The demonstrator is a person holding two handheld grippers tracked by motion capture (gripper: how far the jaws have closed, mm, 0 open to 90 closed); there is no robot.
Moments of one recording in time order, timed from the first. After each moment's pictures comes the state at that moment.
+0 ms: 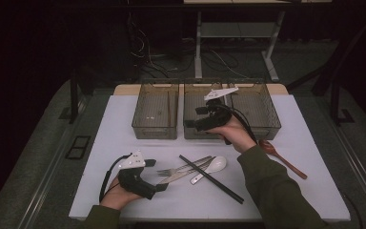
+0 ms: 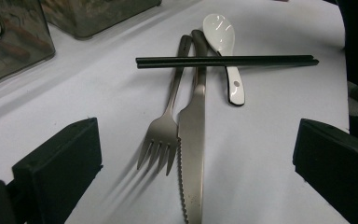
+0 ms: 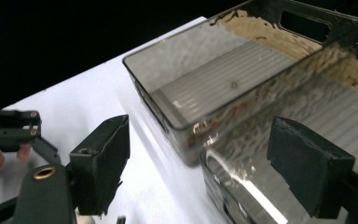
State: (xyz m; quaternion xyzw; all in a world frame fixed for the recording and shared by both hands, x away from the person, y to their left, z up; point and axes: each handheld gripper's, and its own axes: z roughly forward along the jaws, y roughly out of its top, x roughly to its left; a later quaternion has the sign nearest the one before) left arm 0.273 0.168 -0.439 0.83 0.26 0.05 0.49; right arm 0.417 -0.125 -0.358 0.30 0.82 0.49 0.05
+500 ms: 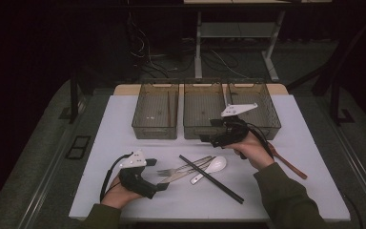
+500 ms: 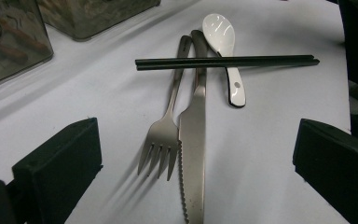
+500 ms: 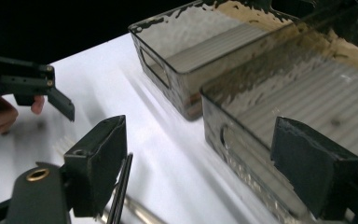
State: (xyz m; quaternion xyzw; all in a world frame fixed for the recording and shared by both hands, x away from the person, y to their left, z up) left arm 0.276 0.167 -0.438 0.83 0.26 0.05 0.49; right arm 0.374 -0.167 -0.376 0.30 0.81 0.49 0.07
